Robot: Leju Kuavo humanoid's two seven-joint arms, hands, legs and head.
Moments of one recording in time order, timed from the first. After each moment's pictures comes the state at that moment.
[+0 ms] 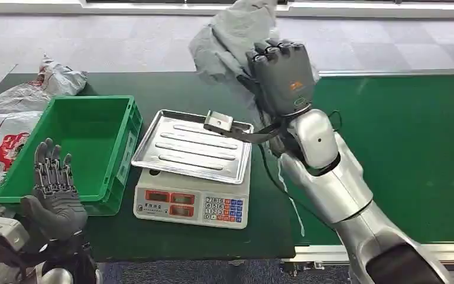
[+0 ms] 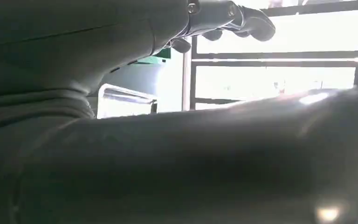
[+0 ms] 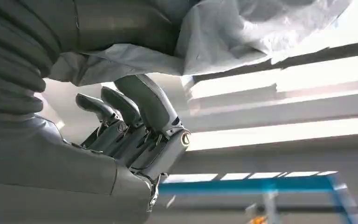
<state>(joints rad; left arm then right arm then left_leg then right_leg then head) 0.10 -0.14 -0.07 -1.77 0.09 0.17 -0.39 -0.76 0.01 0.53 -1.31 1.24 -0.37 -0.06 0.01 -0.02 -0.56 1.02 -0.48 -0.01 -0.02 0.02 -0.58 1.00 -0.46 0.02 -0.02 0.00</state>
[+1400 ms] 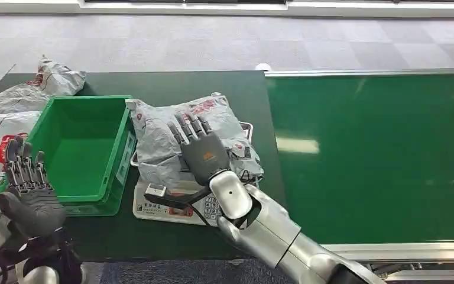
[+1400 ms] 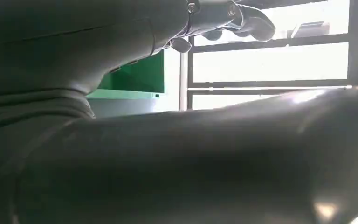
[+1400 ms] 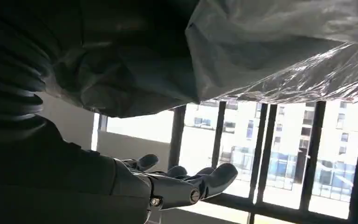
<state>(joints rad) 0.10 -0.14 0.02 -1.83 0.01 0.20 -0.35 -0.63 0.22 0.78 -0.97 1.36 -0.16 0.21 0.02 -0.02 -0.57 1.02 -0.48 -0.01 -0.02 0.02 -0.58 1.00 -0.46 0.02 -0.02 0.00</state>
